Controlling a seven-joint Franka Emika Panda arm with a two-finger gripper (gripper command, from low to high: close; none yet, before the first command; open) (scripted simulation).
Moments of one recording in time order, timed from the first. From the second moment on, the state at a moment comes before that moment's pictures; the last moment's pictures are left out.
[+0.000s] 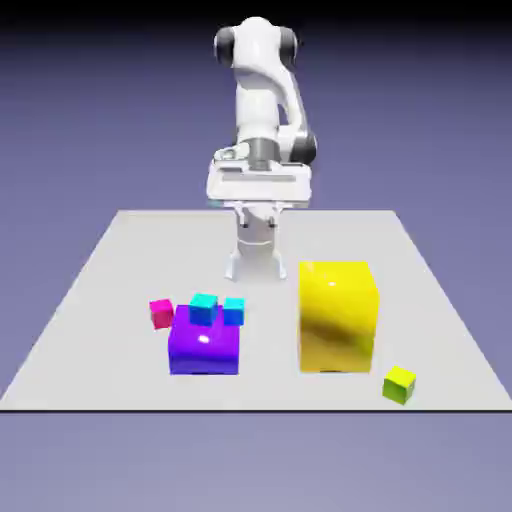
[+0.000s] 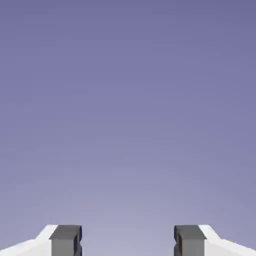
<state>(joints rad) 0.02 -0.54 0.01 -2.79 0.01 3.02 0.69</state>
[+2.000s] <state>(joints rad) 0.15 0.63 0.30 -1.86 0.27 2.24 -1.46</state>
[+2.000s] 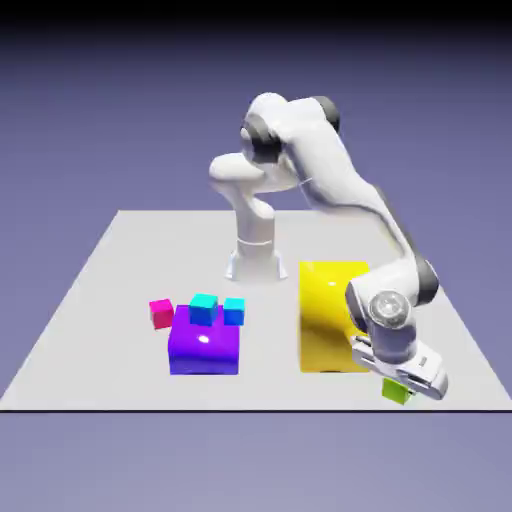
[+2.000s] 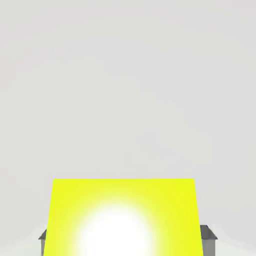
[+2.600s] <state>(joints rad) 0.04 0.00 -0.34 -2.31 0.13 1.93 -1.97</state>
